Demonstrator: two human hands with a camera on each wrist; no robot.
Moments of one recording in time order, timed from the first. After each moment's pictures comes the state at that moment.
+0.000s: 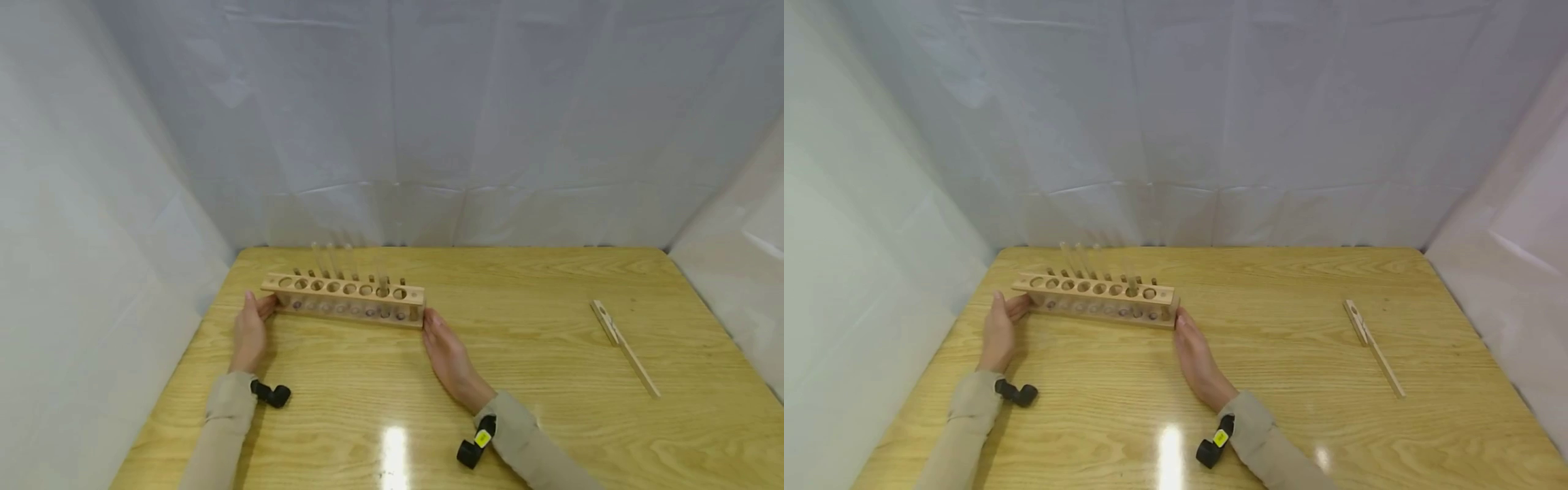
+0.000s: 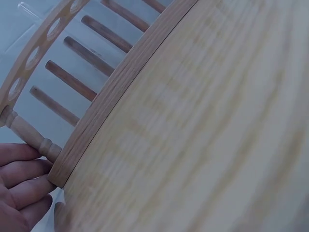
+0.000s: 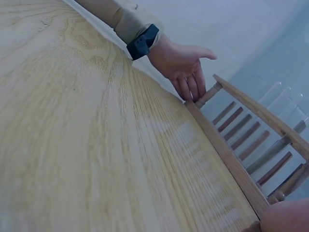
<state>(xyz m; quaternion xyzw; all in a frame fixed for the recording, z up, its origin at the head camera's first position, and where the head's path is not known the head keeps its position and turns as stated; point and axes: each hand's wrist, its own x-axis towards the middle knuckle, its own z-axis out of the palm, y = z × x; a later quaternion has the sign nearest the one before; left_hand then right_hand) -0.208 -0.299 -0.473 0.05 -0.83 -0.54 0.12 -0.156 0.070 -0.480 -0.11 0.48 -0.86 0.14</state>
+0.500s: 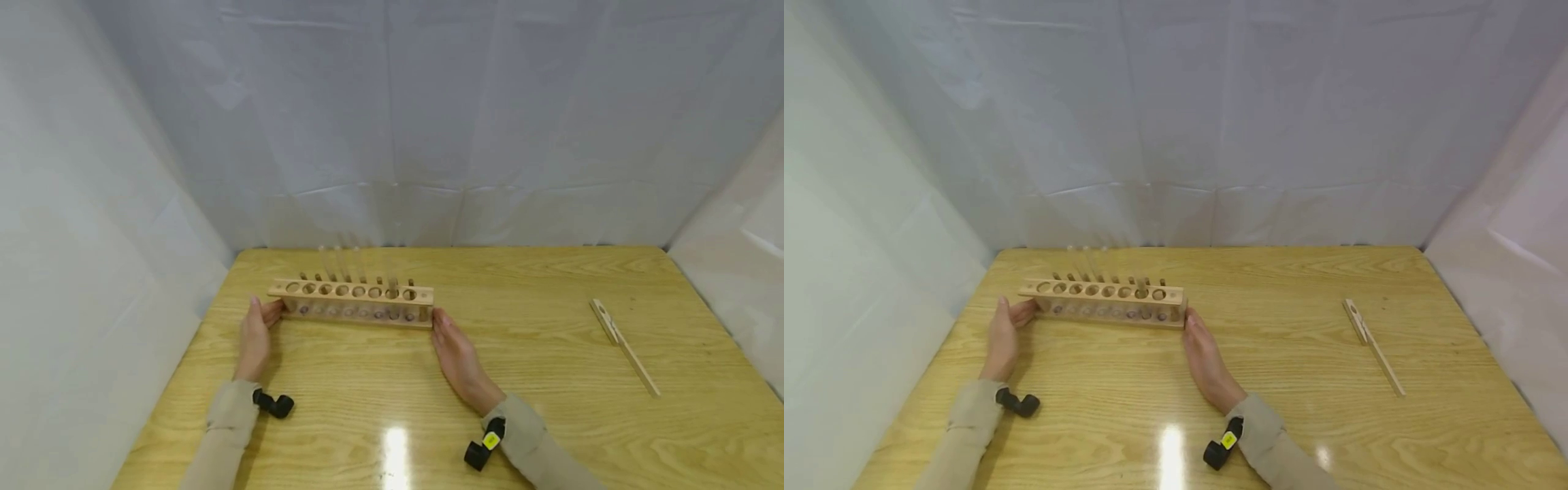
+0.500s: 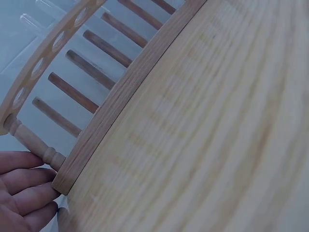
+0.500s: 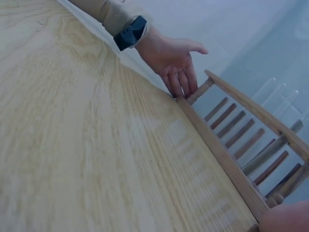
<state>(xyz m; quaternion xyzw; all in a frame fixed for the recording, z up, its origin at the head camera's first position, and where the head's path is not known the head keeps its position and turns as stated) -0.200 -0.284 -0.469 0.06 -0.81 -0.57 0.10 -0.153 0.084 -0.478 -0.10 0.48 -0.86 0.12</state>
